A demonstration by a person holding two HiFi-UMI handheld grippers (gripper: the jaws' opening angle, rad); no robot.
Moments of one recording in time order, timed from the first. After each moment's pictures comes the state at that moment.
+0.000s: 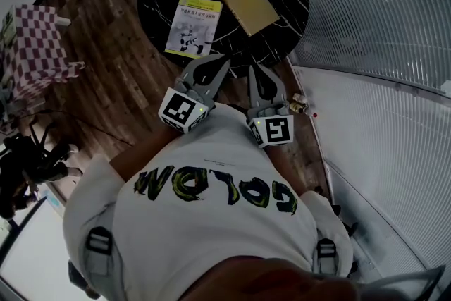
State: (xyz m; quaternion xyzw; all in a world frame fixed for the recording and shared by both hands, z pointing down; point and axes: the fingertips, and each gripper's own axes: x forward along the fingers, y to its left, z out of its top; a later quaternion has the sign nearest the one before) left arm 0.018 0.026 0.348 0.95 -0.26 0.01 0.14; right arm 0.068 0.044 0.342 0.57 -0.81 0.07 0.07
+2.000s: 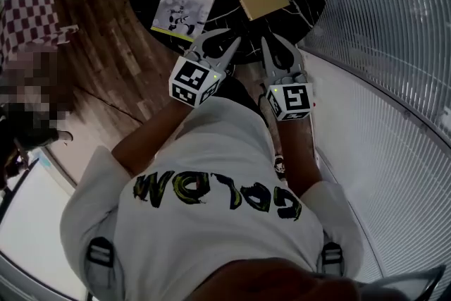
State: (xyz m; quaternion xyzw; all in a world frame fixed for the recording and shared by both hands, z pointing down) left arm 0.087 -0.028 0.469 0.90 -0.31 0.12 0.27; right arm 0.147 -0.032 0.447 0.50 -0.84 0.15 0.15
